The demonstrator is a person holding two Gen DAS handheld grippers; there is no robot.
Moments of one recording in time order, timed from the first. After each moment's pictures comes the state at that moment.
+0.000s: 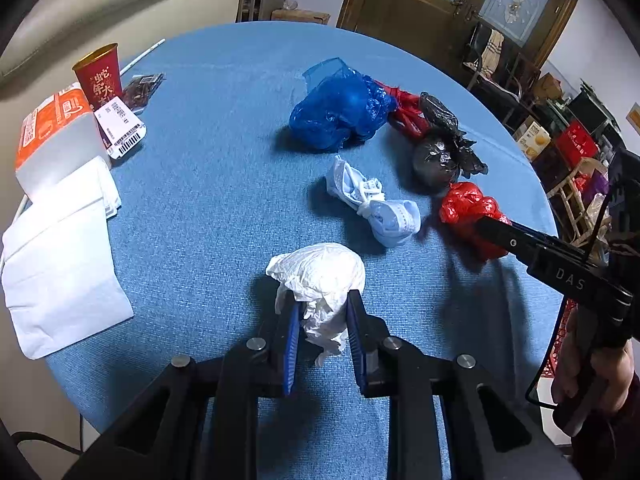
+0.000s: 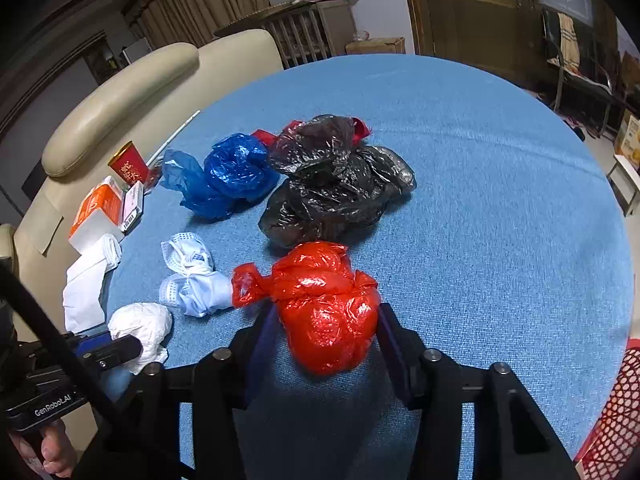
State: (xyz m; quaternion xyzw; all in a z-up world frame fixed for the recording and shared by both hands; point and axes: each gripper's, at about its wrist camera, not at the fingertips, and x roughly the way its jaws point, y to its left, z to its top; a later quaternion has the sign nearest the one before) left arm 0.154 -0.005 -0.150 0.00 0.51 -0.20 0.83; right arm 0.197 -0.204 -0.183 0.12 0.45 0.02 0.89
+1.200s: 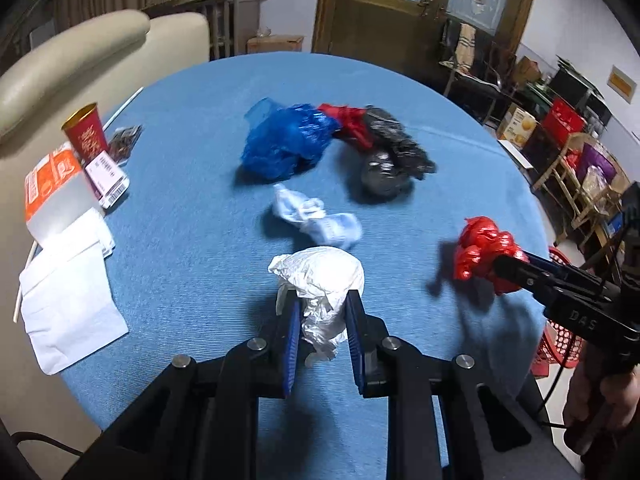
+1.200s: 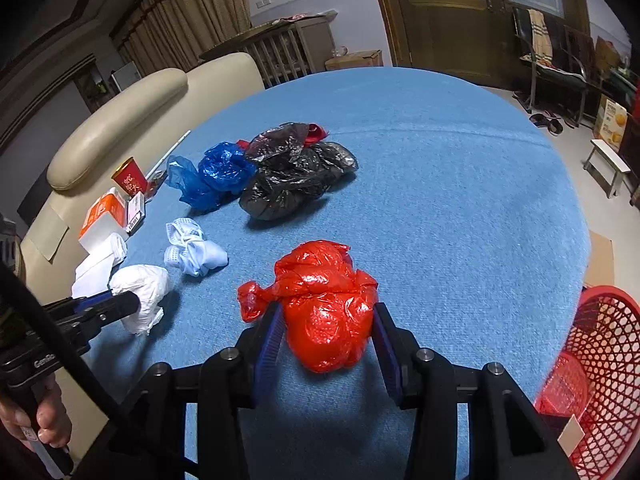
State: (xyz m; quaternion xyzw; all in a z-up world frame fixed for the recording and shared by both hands) left arm 0.123 -0.041 -0.120 0.05 0.47 -0.22 0.86; right arm 0.122 -0.233 -0.174 0.15 0.42 -0.01 0.89
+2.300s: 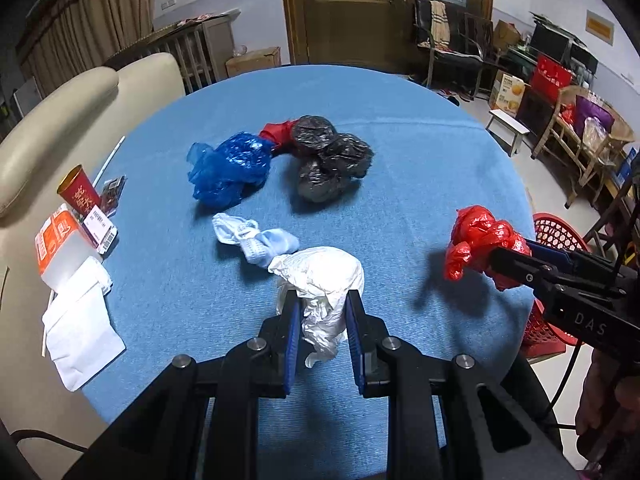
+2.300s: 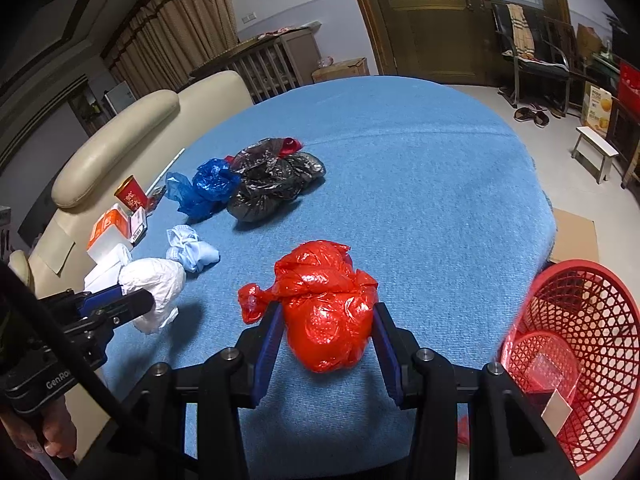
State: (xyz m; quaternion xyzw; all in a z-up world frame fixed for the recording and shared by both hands) left arm 0.085 -0.104 -0.099 0.14 0.44 -0.22 0.86; right arm 0.080 -0.260 -0.161 0.18 0.40 -0.03 0.90
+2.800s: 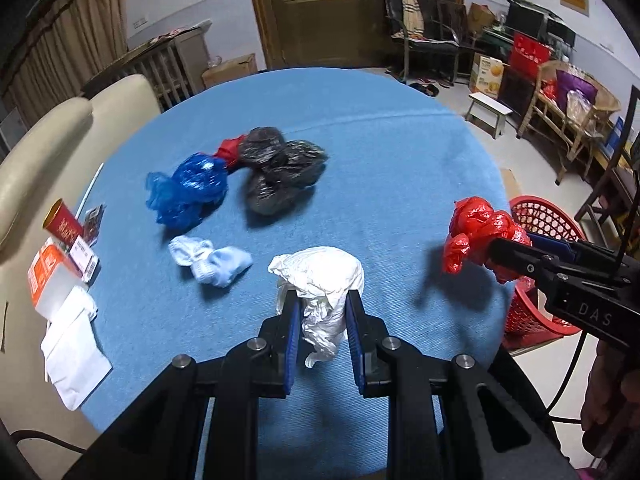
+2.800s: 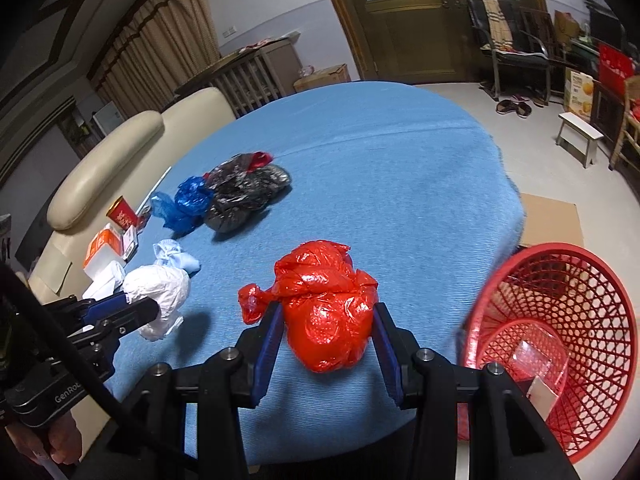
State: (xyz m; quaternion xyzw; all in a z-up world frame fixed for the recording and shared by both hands) left arm 0.070 -0.148 -0.097 0.18 0.43 -0.25 0.85; right arm 0.053 -0.296 -0.160 0.21 0.39 -0.05 0.90
